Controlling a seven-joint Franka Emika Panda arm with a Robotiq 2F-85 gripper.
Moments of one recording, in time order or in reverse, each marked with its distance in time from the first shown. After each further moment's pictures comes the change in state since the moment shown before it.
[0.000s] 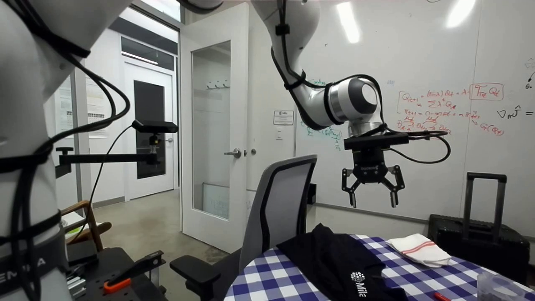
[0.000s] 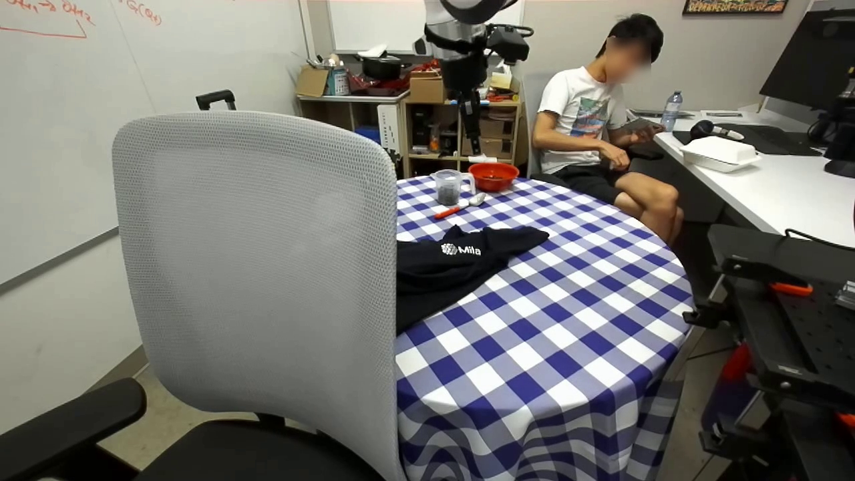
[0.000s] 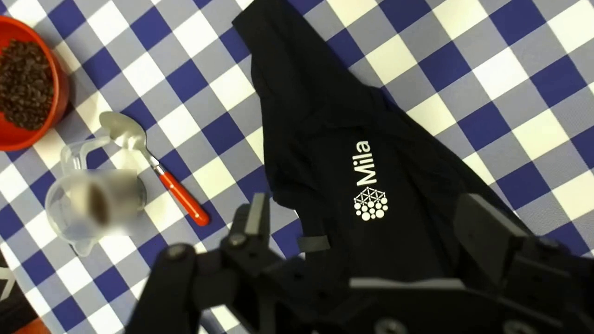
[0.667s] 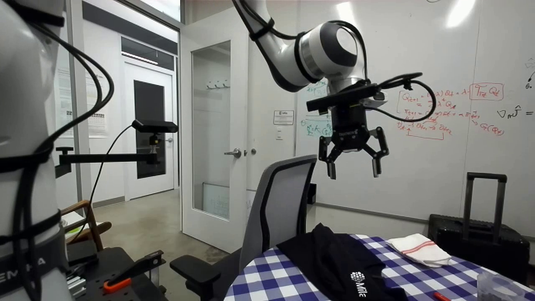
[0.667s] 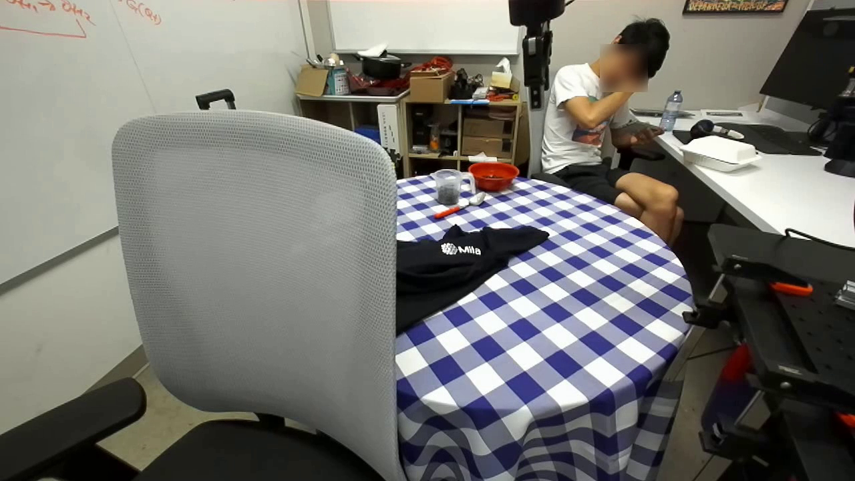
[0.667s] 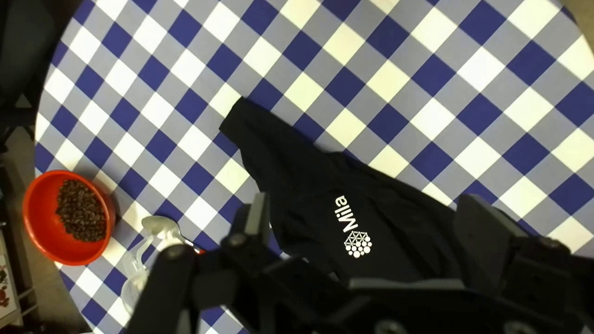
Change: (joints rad) arm 0.020 -0.431 -0.040 -0.422 -0.013 0.001 0.243
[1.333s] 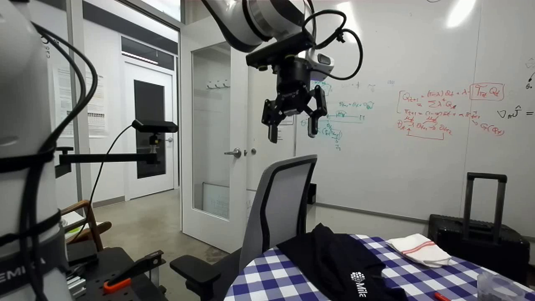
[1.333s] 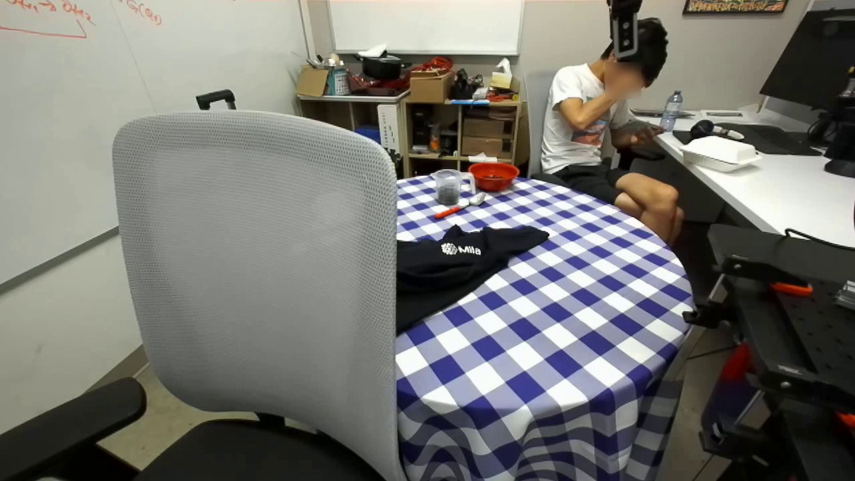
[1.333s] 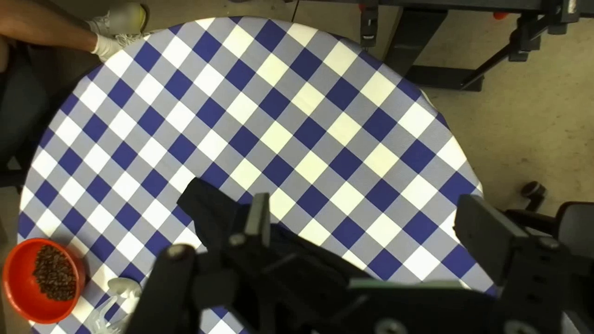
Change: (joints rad) arm 0.080 -0.365 0.087 -0.205 0.010 -0.317 0.123
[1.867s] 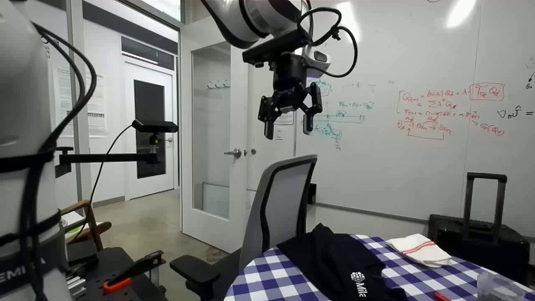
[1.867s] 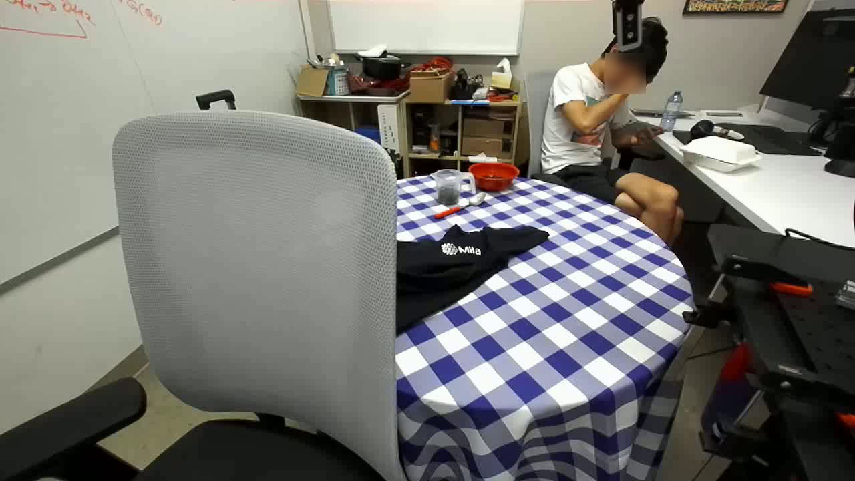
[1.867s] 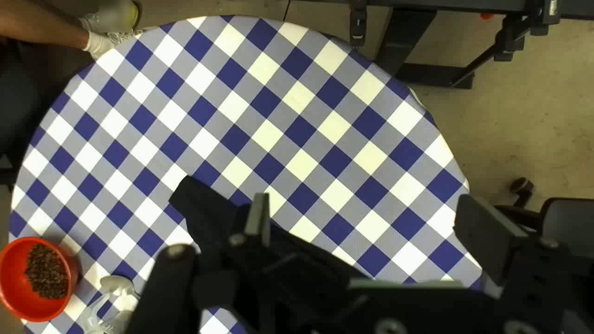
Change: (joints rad) arm 0.003 -0.026 0.012 -0.005 0.028 -0.016 -0.001
